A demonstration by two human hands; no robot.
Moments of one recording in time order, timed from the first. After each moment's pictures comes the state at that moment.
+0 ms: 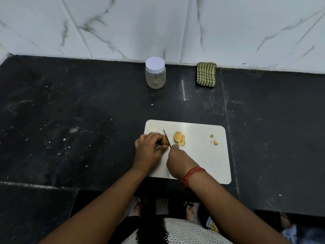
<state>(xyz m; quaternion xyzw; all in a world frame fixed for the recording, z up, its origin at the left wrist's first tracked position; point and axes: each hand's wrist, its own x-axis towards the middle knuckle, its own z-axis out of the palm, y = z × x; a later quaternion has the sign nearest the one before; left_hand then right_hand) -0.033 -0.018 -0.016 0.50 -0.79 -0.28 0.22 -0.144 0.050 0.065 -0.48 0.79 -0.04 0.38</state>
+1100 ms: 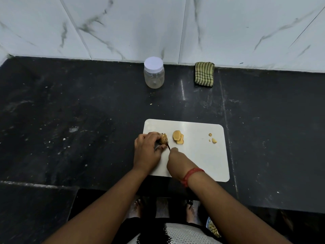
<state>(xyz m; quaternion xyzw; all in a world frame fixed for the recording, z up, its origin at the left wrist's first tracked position) -0.036 -0.012 -0.020 0.50 -0.79 -0.27 0.23 -0.145 0.060 0.051 -0.49 0.78 -0.01 0.38</state>
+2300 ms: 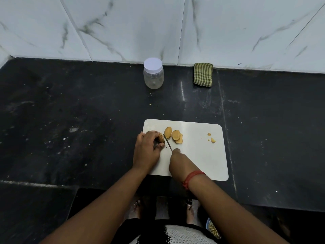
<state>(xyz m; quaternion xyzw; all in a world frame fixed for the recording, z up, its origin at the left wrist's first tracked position) -0.036 -0.007 -0.015 0.50 -0.78 -0.30 0.25 -0.149 0.072 0.038 -0.47 0.81 -0.02 0.36</state>
